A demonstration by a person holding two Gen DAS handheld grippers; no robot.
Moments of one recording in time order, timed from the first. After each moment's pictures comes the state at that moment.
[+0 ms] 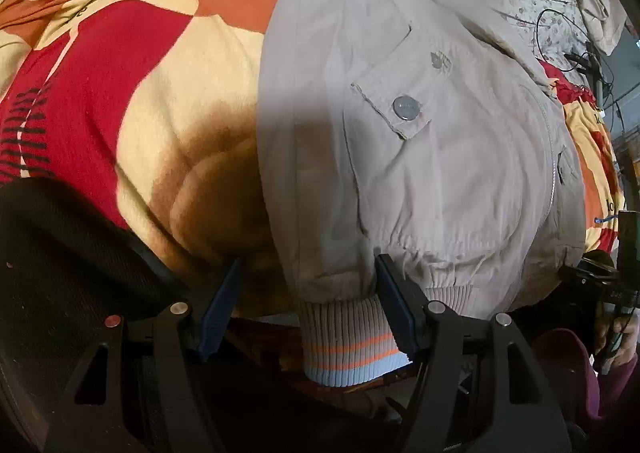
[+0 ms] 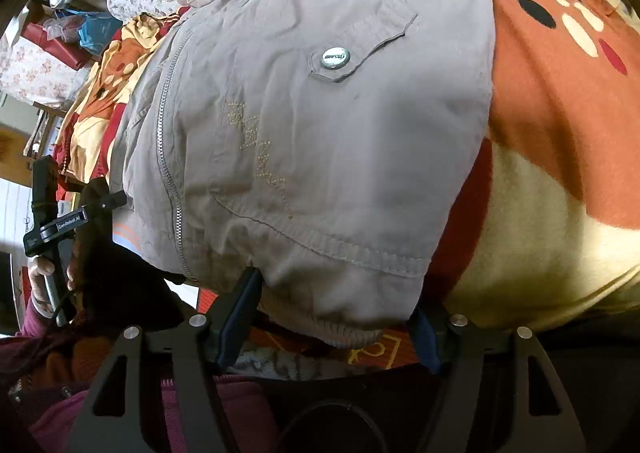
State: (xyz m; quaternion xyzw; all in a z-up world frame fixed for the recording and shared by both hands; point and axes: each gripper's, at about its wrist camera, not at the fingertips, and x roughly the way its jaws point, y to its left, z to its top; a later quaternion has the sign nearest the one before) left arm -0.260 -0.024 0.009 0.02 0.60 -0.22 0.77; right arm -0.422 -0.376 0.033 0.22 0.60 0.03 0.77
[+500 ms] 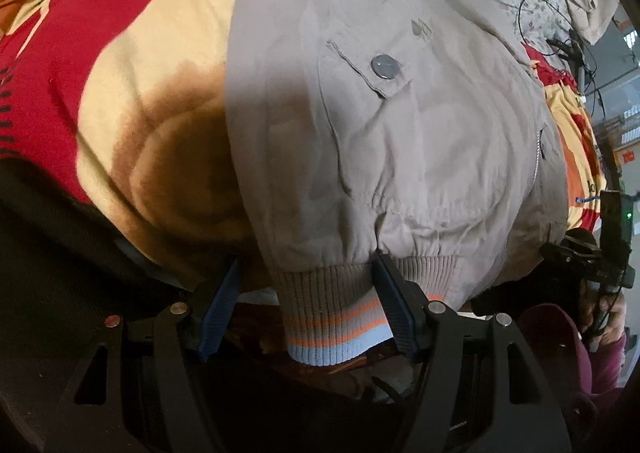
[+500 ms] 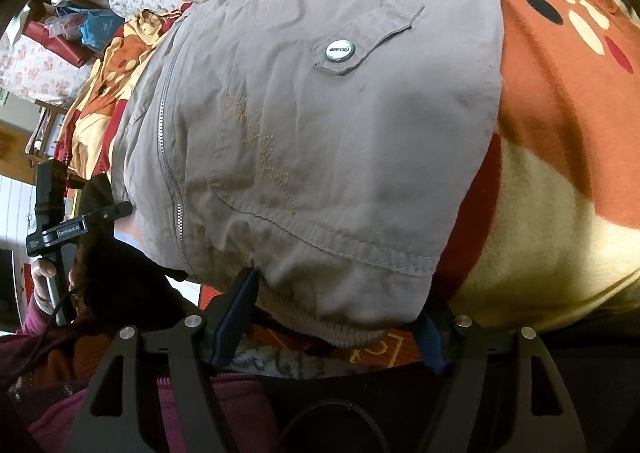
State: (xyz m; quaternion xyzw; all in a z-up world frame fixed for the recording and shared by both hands) left arm -0.266 -0.020 -0.001 0.02 0.63 -0.27 0.73; right arm -0.423 -0.375 0.031 0.22 0.60 0.03 0.77
